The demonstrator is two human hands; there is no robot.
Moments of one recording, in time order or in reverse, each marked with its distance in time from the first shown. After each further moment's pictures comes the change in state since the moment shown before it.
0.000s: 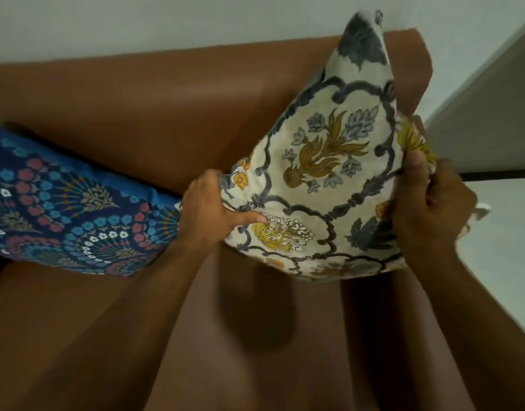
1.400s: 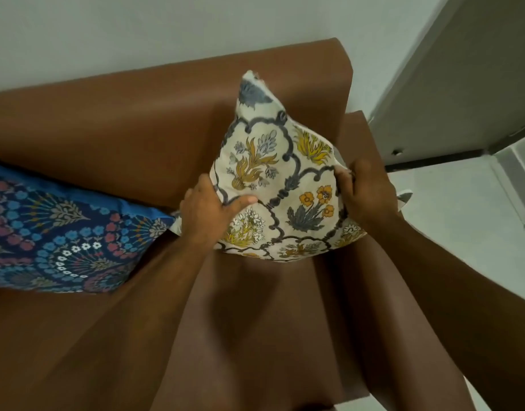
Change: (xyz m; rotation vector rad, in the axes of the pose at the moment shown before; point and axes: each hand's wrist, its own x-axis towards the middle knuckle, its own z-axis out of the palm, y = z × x) left_hand -0.012 0.042 0.033 0.021 -0.033 -0.050; right_hand 0.014 0.063 -0.009 -0.350 -0.317 -0.110
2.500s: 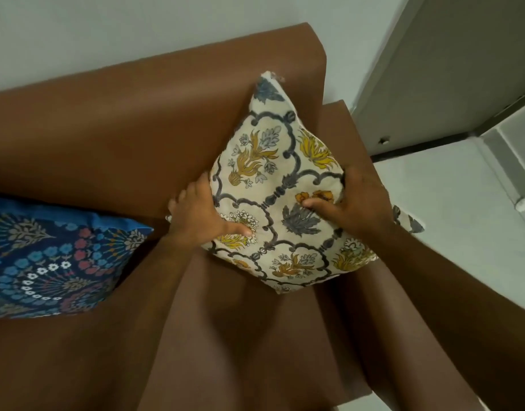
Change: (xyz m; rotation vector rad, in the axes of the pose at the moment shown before) left_hand 0.019 0.005 0.023 0.269 -0.297 0.031; right_hand -0.021 0.011 -0.005 -0.089 -0.090 0.022
